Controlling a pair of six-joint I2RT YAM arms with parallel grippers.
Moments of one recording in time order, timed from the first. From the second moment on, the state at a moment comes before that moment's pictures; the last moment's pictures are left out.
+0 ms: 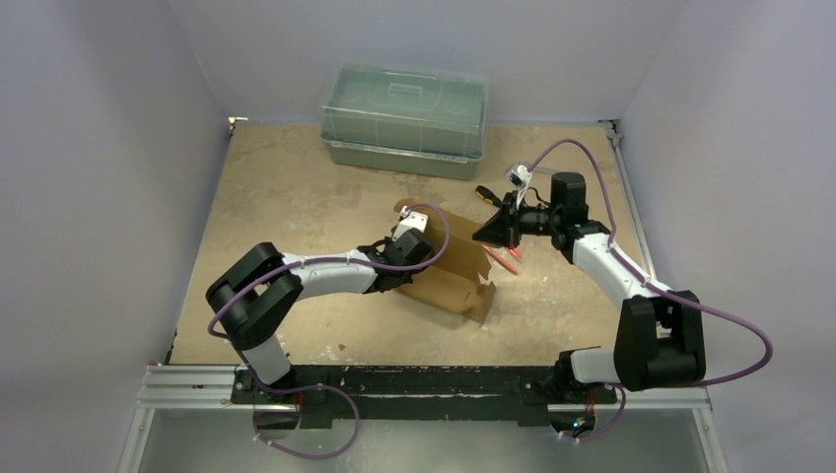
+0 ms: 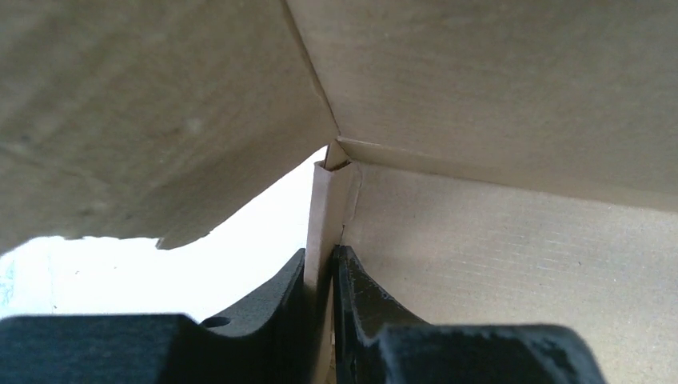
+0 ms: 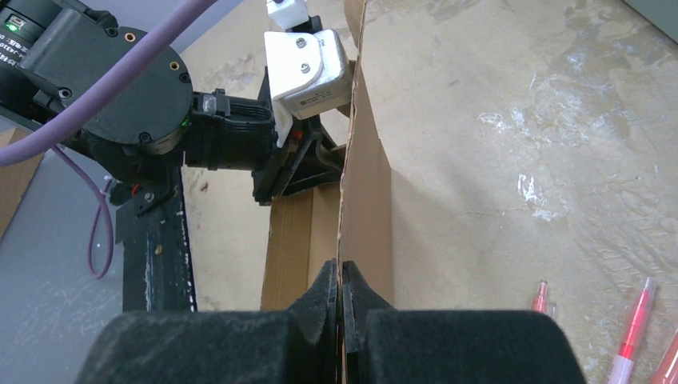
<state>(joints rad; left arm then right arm) -0.89 1.70 0.91 -0.19 -0.50 -0.45 0.13 1.35 0.81 -0.06 -1.09 -0.08</state>
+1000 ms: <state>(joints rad) -0.90 1.73 0.97 -0.31 -0.56 -0.42 0.13 1.35 0.81 -0.06 -1.07 -0.08</state>
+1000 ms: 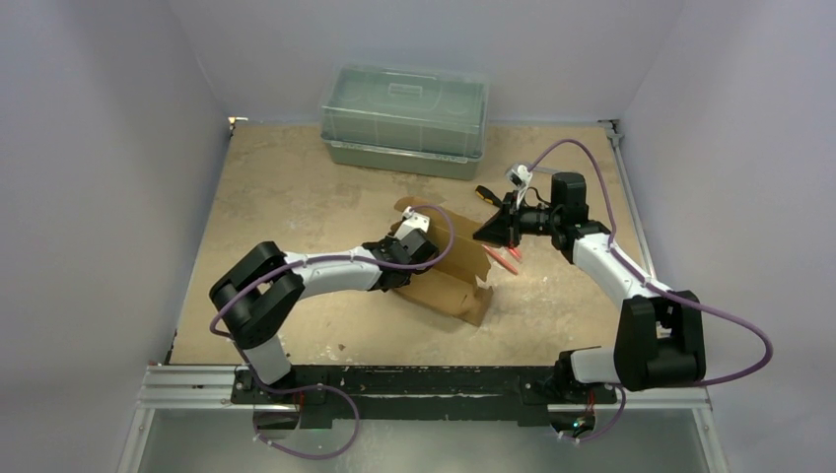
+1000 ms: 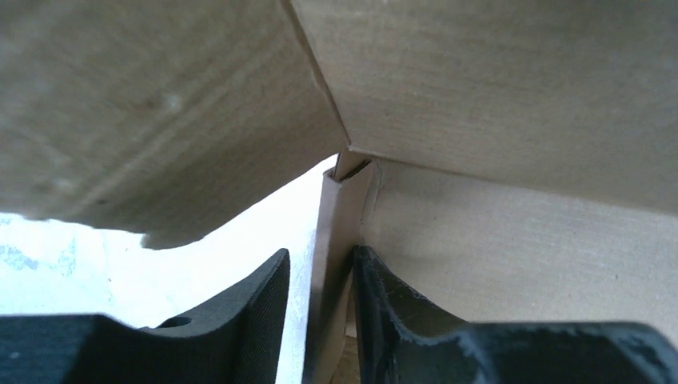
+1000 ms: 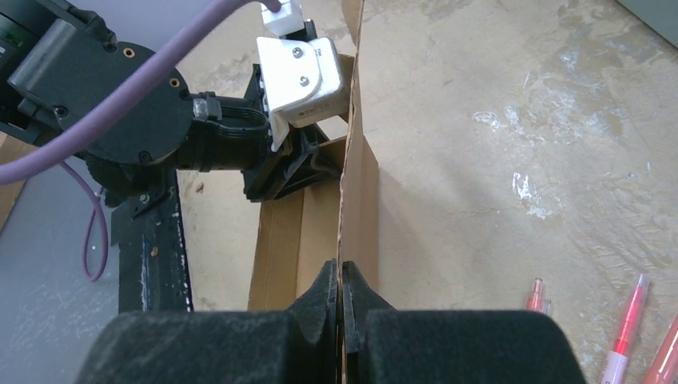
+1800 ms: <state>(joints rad) -0.90 1.43 0.86 -0.28 -0.46 -0.48 0.13 1.35 0.81 -0.06 -1.09 -0.08</state>
